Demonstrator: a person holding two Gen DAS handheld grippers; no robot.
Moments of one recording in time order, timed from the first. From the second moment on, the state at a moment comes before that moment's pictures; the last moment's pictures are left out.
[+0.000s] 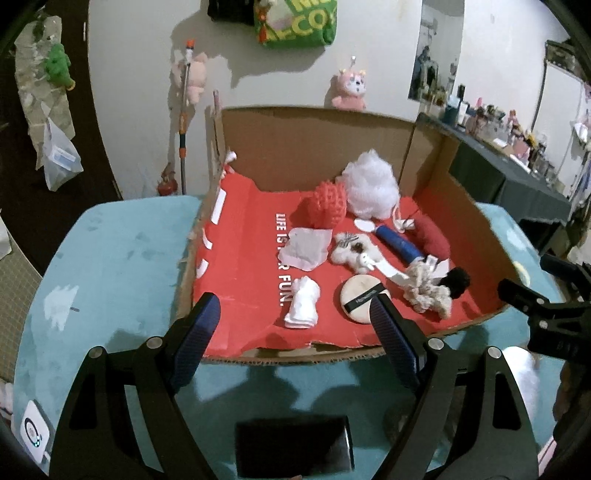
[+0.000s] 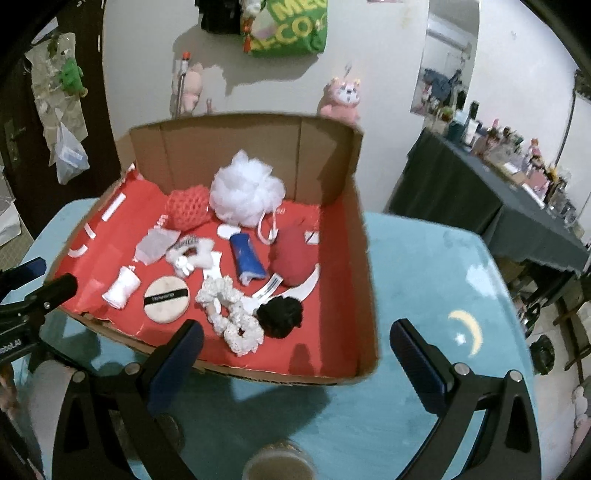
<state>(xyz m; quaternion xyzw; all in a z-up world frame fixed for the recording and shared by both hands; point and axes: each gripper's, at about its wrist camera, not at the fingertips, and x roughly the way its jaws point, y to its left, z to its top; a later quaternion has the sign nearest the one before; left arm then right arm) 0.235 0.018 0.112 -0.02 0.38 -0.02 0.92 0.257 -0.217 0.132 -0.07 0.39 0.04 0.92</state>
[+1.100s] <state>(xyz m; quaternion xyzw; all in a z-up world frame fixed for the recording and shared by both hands) 0.075 -0.018 0.088 -0.01 0.32 -0.06 0.94 0.087 -0.229 0.112 -0.03 0.33 0.09 0.94</state>
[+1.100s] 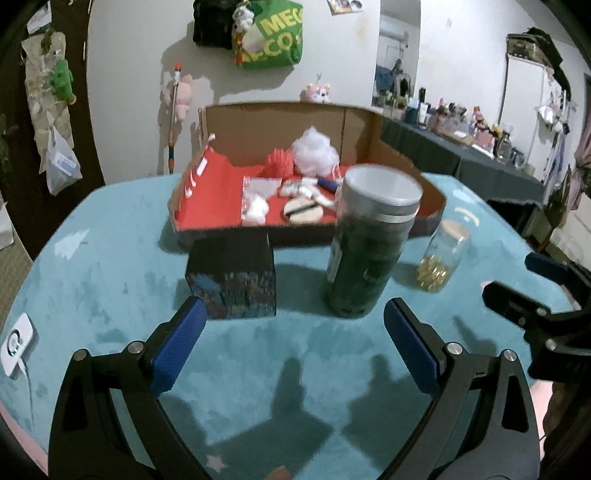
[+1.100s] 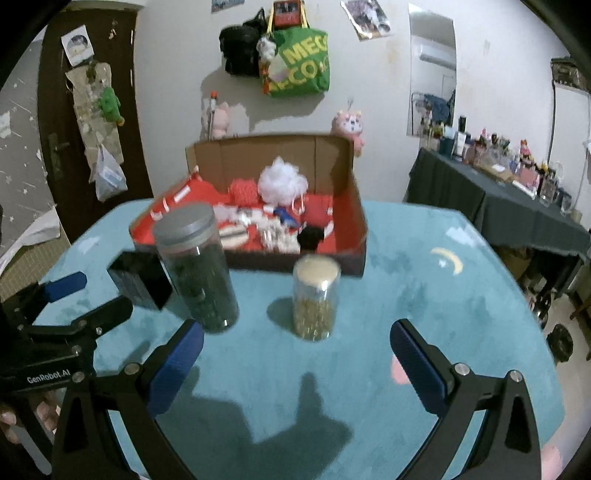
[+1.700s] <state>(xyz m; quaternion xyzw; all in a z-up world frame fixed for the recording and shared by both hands) 0.110 -0.030 0.010 0.00 0.42 -0.03 0.91 0.127 -0.236 0.026 -0.02 0.43 0.06 0.90</state>
